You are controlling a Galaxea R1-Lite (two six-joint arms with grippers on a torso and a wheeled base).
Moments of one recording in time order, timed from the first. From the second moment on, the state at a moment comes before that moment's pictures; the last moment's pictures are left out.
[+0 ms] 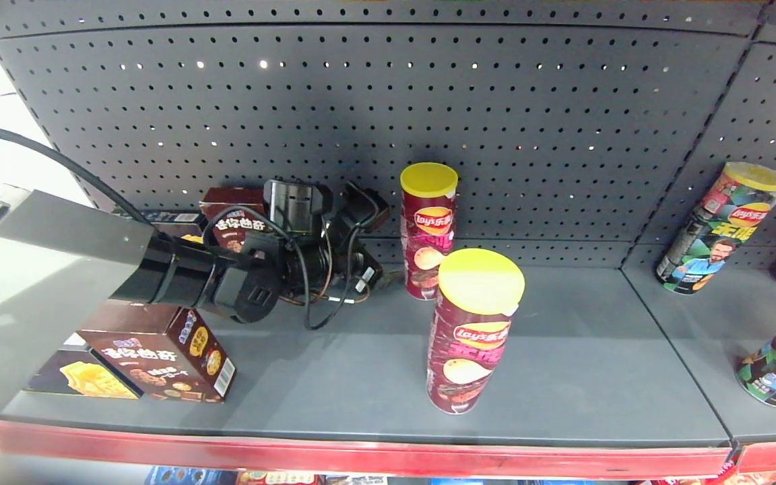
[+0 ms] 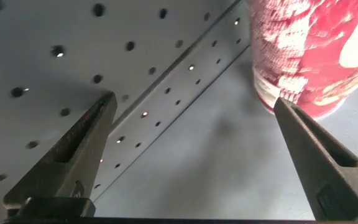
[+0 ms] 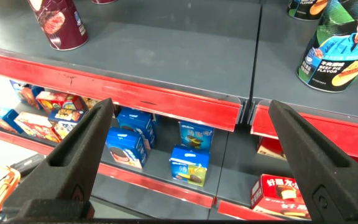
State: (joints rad) left arm -0.42 2.13 -1.37 -0.45 -0.12 0.47; right arm 0.32 0.00 0.00 0.00 -0.04 -0.01
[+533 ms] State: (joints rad) left arm -0.44 2.15 -1.39 -0.45 -0.12 0.47; right arm 0.32 0.00 0.00 0.00 -0.04 -0.01
